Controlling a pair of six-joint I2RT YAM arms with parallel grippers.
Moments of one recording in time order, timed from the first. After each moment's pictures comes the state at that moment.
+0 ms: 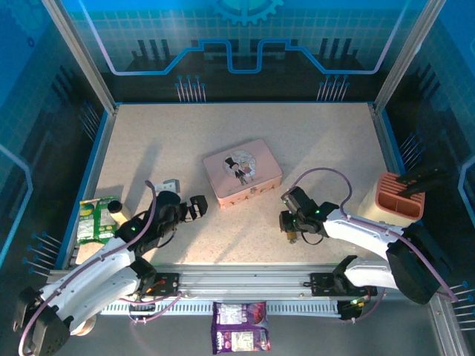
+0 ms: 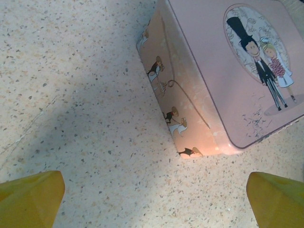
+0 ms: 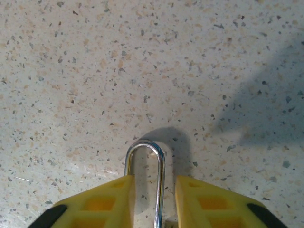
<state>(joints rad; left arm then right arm) -0.58 0.73 0.43 -0.39 -0.21 -0.76 0.68 1.23 0.54 -0.44 0.07 0.59</state>
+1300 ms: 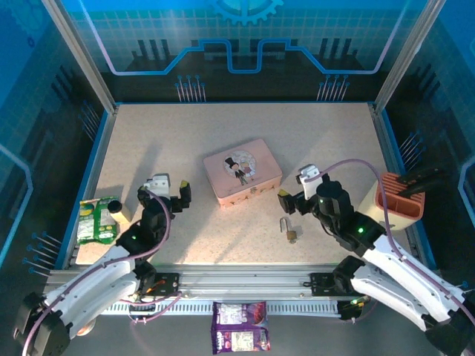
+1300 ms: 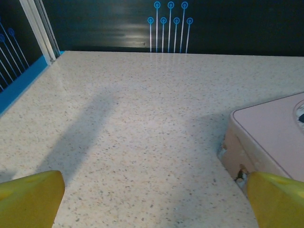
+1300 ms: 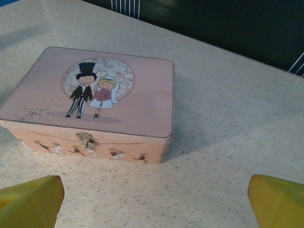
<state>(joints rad) -0.56 0.67 0.28 0.06 -0.68 -0.22 0.67 0.68 0.59 -0.35 0.26 -0.01</state>
